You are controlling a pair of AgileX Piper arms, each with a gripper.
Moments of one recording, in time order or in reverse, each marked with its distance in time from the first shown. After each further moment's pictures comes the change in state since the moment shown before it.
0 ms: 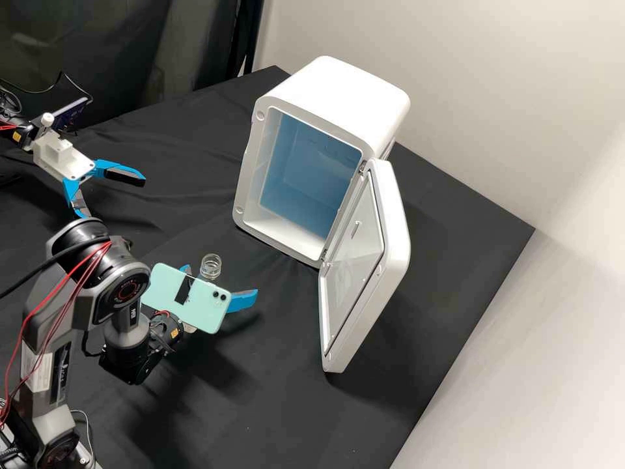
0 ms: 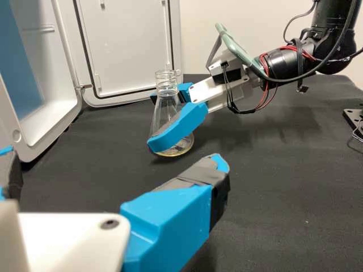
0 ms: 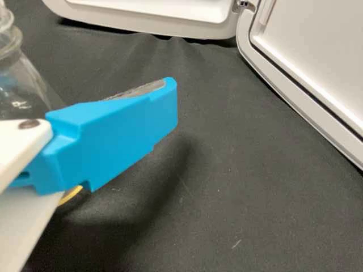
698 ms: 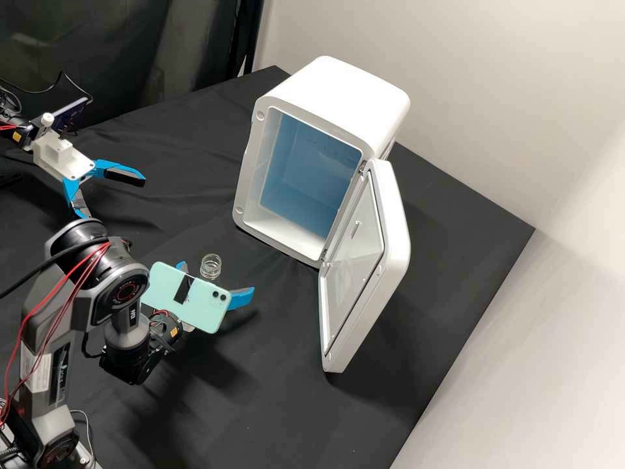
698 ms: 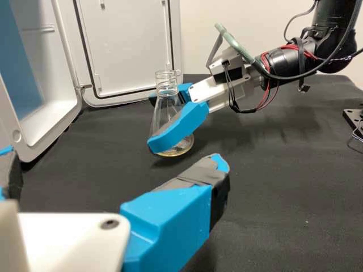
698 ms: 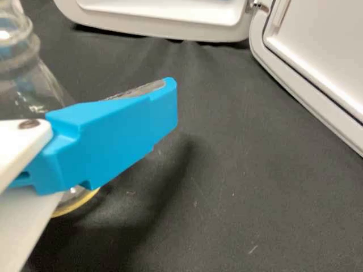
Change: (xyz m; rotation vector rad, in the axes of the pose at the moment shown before) left arm 0.000 0.000 0.000 0.000 0.000 0.000; right arm -0.002 0.001 -0.003 0.022 0.032 -0.012
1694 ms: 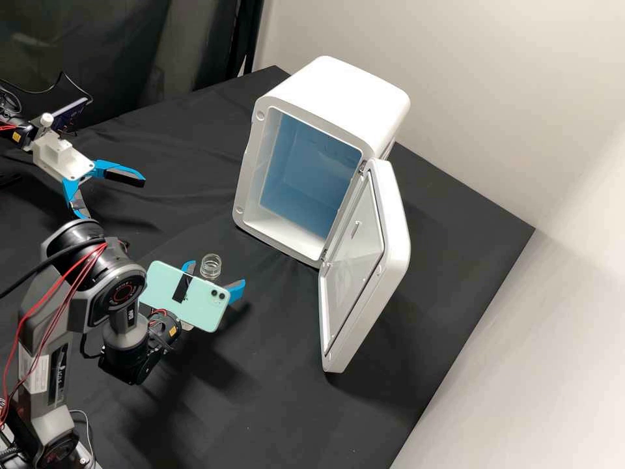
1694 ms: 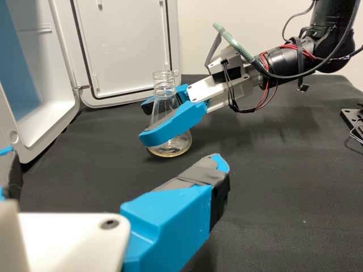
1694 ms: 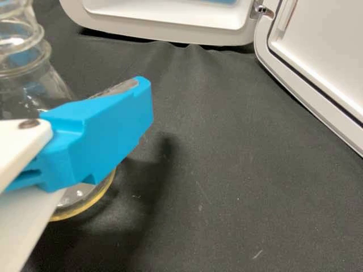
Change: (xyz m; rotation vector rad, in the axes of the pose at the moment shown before) left arm 0.001 0.000 0.001 0.001 -0.005 -0.001; right arm -0.001 0.000 -0.001 0.000 0.014 -0.005
